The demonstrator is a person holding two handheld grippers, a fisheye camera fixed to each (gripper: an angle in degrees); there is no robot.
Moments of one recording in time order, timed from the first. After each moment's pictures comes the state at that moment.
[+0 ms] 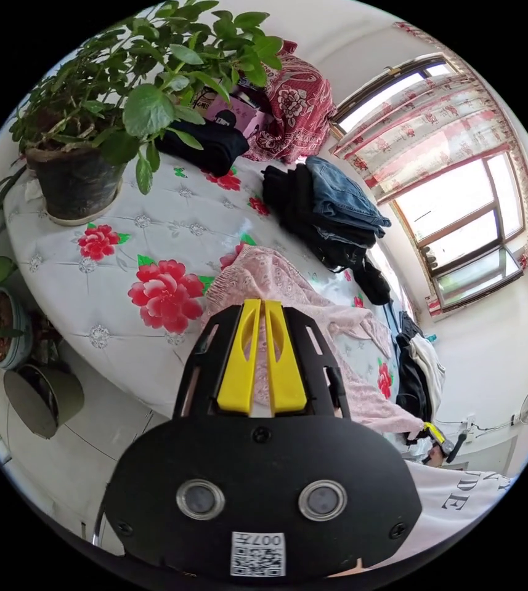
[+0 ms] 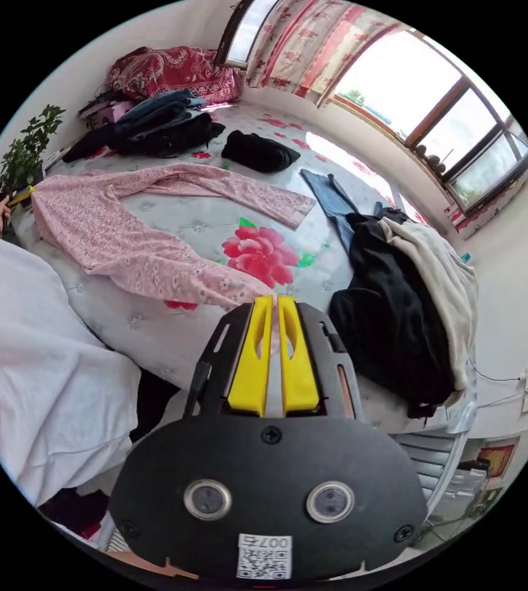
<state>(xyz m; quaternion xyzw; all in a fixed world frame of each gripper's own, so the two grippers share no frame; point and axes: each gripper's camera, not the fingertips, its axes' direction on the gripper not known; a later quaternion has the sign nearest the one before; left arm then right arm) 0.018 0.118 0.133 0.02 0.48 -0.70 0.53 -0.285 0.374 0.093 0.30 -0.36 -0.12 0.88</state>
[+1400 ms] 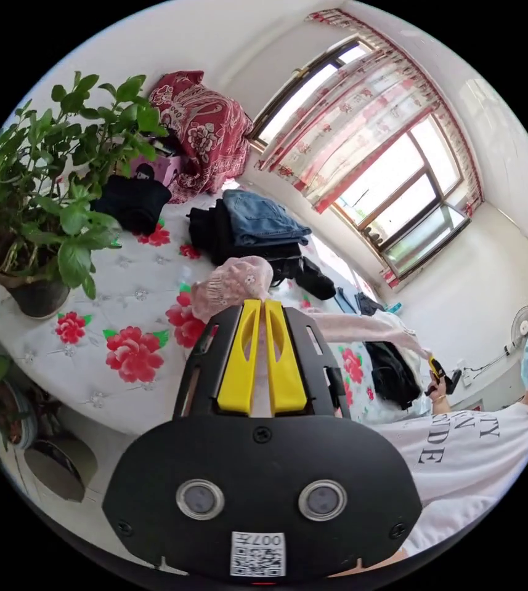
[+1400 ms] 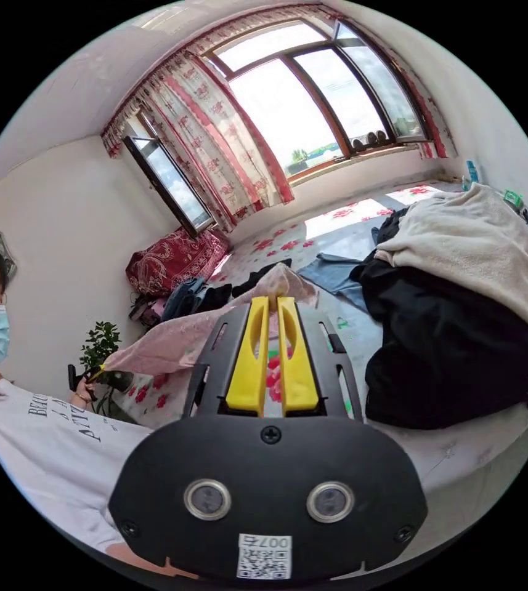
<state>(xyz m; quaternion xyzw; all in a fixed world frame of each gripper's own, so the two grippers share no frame) -0.069 0.108 0.058 0.17 0.49 -0.63 0.58 -0.047 0.366 0.133 0.39 -0.66 0.15 0.63</state>
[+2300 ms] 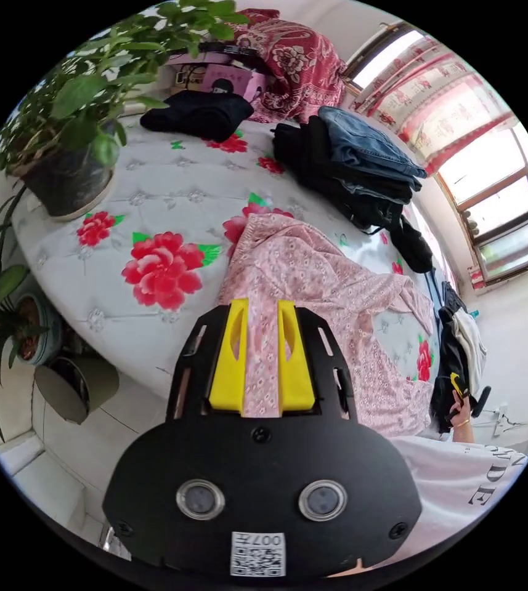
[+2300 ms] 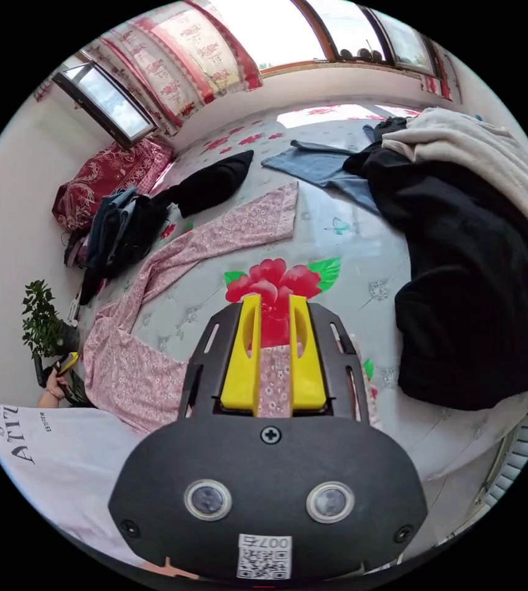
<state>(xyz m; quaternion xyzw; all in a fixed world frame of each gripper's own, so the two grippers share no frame) 0.074 0.016 0.107 -0.08 0.47 -0.65 0.60 -0.223 0.310 0.147 0.19 -0.60 0.08 0.77</state>
